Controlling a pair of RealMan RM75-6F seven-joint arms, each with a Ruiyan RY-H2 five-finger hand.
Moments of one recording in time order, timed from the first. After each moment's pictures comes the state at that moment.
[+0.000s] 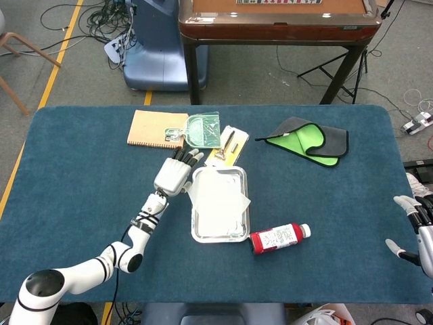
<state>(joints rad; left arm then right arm) -0.95 -1.91 -0.30 -0.89 1.25 0.97 0.32 -0.01 -1.01 0.06 -1.64 -1.55 1.60 0.02</state>
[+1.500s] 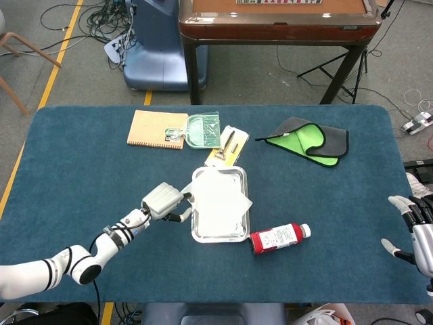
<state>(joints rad) -0.92 -1.43 -0.12 -1.48 1.28 0.71 0.15 0.00 -1.02 0.06 -1.63 -1.55 1.57 0.02</state>
